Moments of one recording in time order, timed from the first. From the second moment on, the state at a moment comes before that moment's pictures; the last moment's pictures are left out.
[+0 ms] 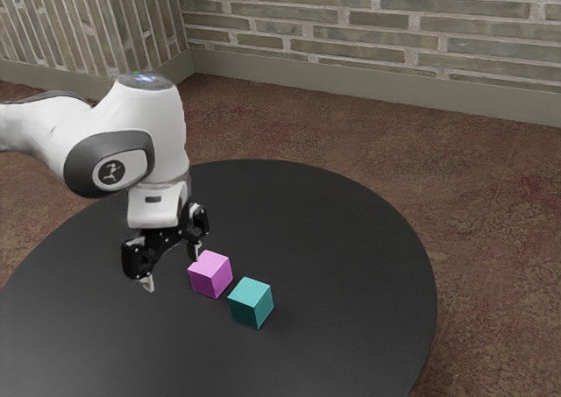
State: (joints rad) arm -0.31 -0.34 0.03 -2.36 0.07 1.91 1.46
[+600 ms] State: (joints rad) arm -0.31 -0.16 -0.03 -2.44 0.16 2.28 2.39
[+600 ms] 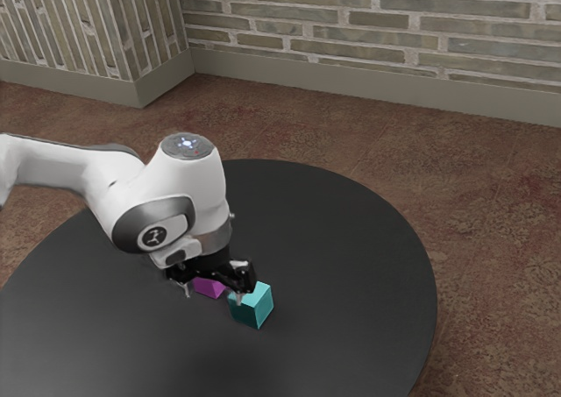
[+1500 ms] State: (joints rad) arm -0.31 0.13 0.04 -2.18 -0.01 2.22 2.90
